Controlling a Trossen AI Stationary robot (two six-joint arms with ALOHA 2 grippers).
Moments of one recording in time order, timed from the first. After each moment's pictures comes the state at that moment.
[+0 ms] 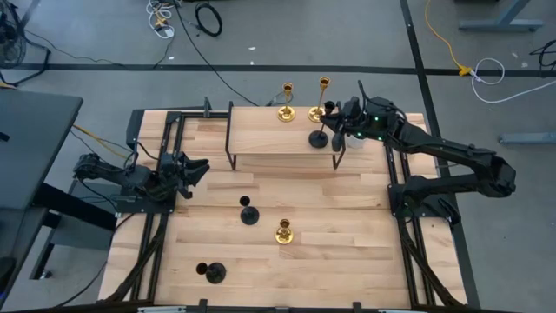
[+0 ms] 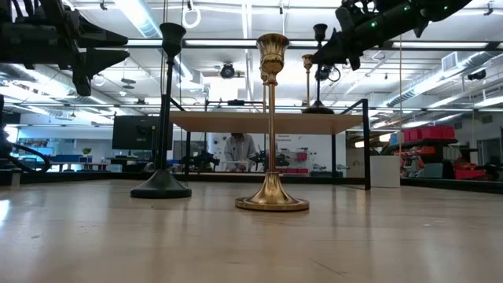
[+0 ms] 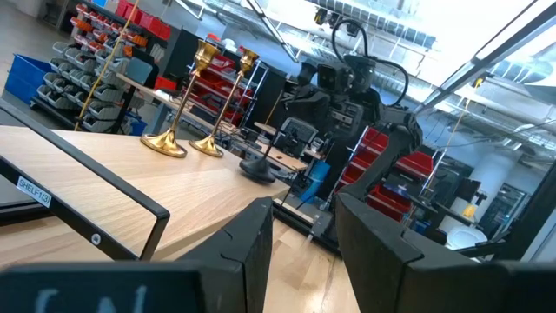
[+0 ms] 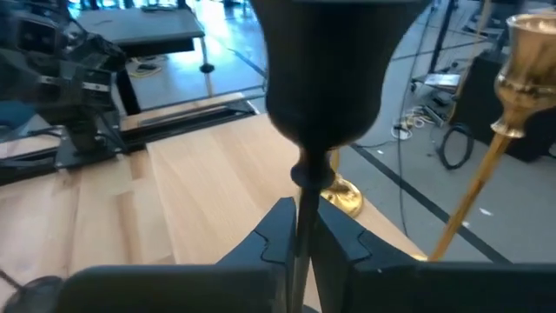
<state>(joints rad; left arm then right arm) -0.32 0.01 0.01 0.27 -0.74 -0.33 -0.52 1.09 0.84 -0.02 -0.09 -0.01</state>
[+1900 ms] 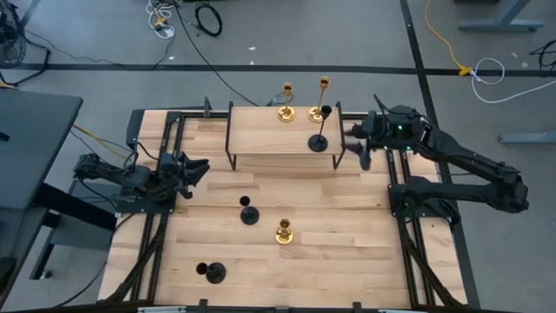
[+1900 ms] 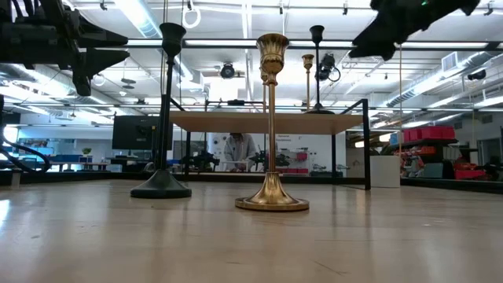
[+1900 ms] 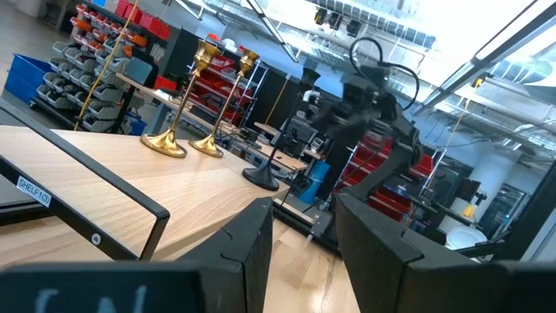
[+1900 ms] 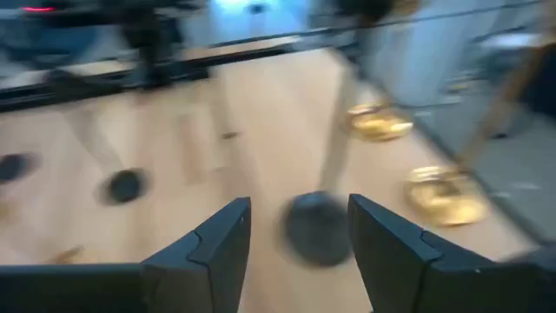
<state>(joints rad) -0.32 0.01 0.01 0.27 -0.74 -0.33 -0.50 0.81 0.84 -0.47 -0.22 -0.09</state>
